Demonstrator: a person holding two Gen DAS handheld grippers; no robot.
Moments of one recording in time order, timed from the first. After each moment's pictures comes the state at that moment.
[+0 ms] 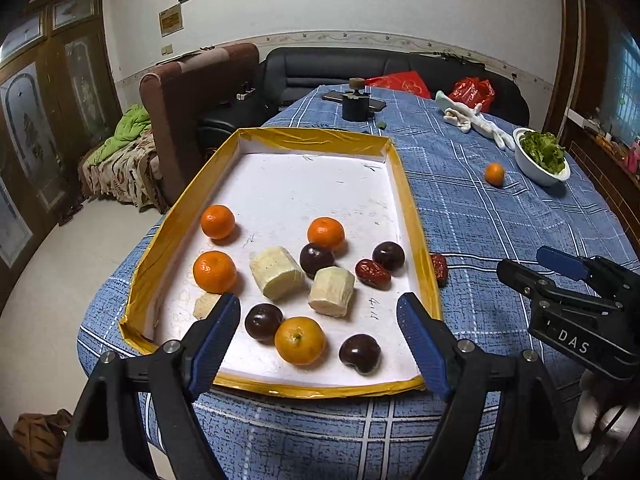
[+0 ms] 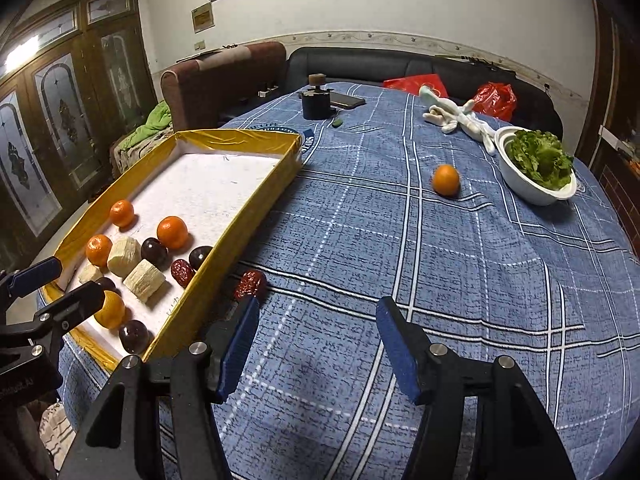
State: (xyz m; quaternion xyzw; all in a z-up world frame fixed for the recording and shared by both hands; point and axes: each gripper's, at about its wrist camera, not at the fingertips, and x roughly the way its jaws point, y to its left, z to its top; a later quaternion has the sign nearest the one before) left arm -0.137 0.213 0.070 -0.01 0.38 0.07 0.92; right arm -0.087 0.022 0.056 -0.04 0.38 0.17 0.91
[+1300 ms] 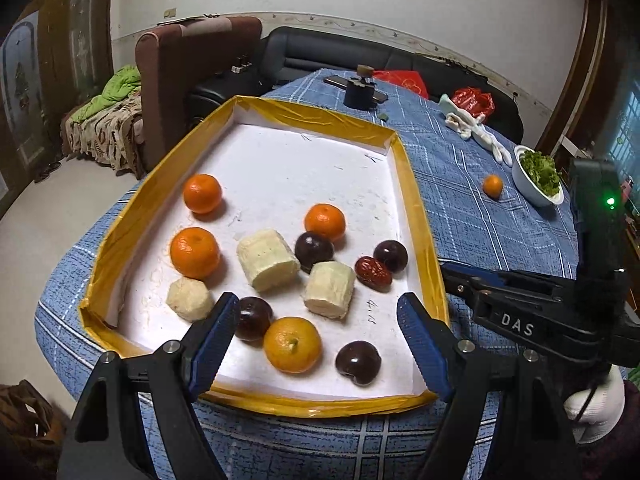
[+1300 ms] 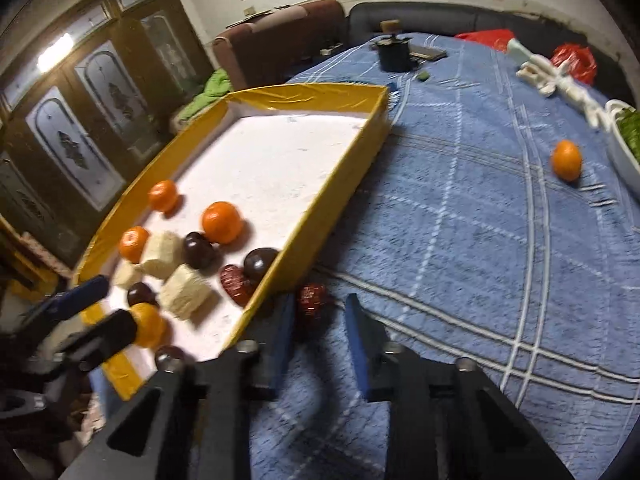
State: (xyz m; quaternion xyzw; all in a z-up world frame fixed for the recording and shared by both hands) left arm -0.119 0.237 0.051 -0.10 0.40 0.04 0.91; right arm -0.035 0.069 0.024 0.00 0.46 0.31 0.83
